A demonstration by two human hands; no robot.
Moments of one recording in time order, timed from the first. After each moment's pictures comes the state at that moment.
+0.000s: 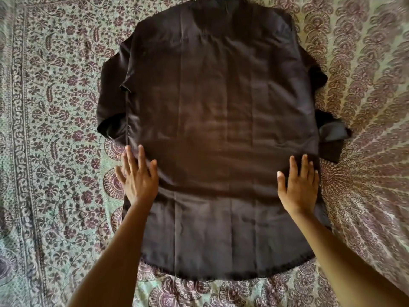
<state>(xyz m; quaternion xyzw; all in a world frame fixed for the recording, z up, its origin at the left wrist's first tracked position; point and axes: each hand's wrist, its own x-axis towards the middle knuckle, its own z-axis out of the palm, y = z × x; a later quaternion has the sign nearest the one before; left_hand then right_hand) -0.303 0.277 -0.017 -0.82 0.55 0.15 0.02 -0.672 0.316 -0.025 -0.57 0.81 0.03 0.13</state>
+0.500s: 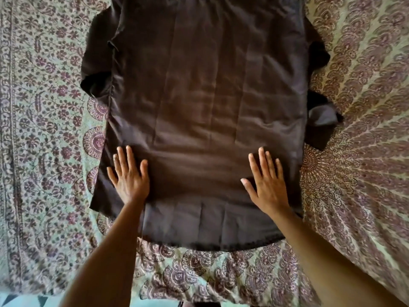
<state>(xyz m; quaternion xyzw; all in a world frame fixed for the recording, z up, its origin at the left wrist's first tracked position) -0.348 0.371 -0.048 -0.87 0.47 0.14 0.02 -0.695 0.360 -0.044 -0.78 0.61 0.08 0.13</state>
